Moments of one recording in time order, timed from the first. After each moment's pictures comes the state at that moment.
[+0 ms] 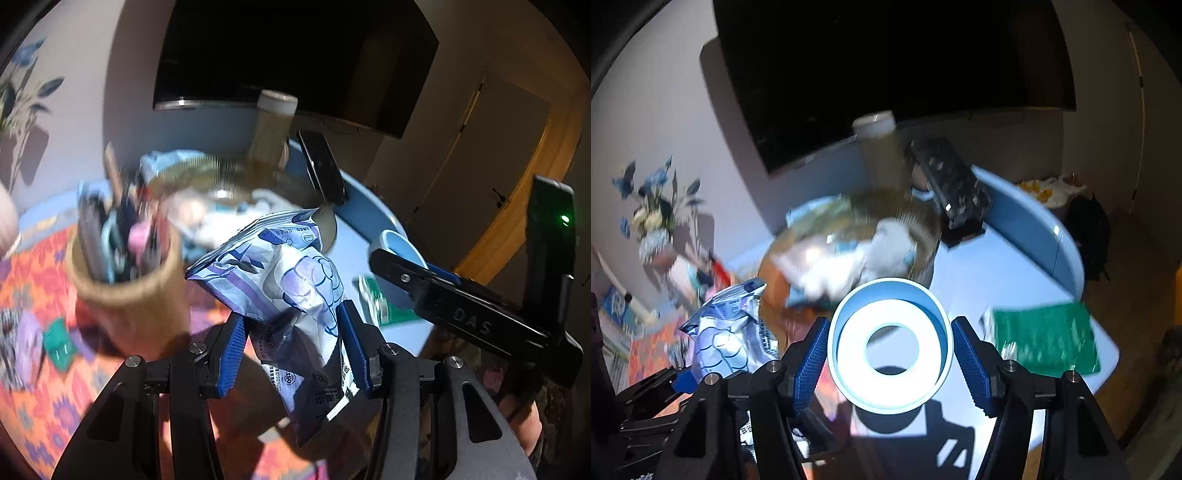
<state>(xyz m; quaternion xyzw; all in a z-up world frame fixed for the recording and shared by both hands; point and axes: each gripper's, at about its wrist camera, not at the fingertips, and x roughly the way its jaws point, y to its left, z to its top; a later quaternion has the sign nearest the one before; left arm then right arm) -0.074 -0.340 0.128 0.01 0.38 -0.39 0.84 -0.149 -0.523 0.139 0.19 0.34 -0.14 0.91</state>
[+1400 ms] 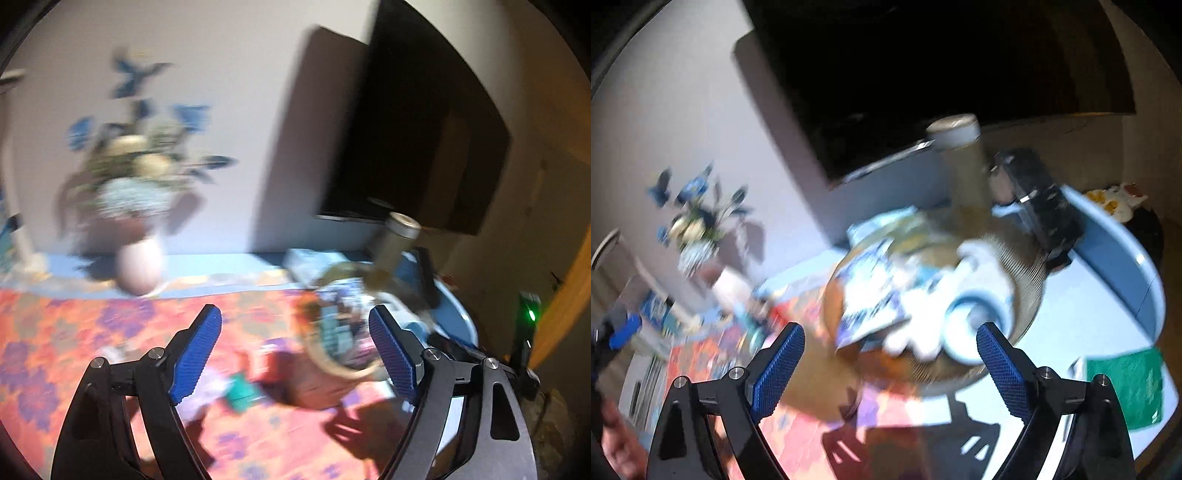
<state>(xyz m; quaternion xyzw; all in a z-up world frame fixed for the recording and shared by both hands) -0.035 -0.160 0.209 -0.06 0.29 -0.21 0.93 -0.084 -0.486 0.136 0.21 0.34 -0.02 0.92</state>
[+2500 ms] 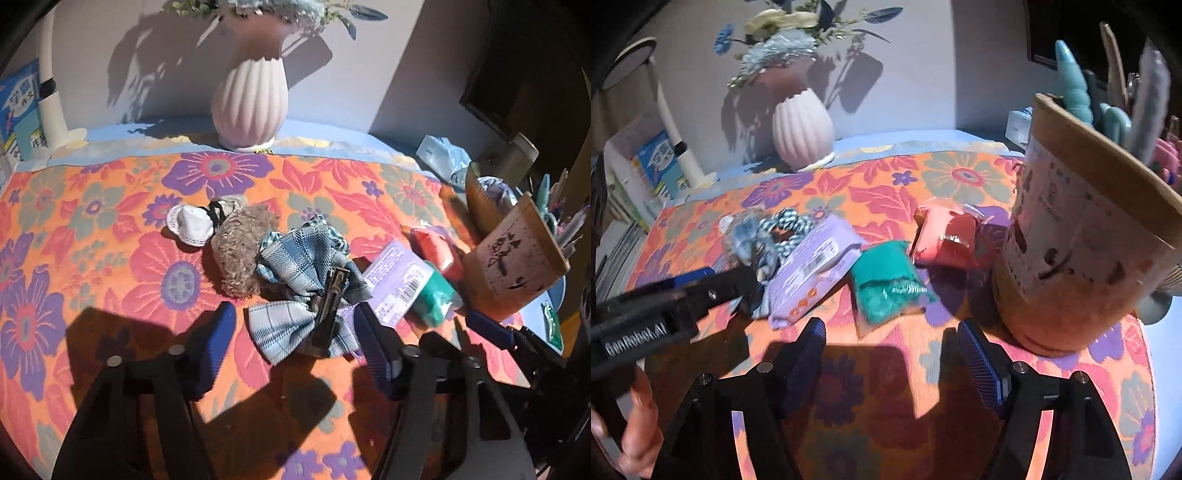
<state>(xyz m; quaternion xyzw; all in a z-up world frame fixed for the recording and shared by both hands) 0.032 -0.072 0.031 -0.05 0.45 -0.13 0.88 -0.023 -0.242 0.032 0.06 0.44 0.05 0.89</state>
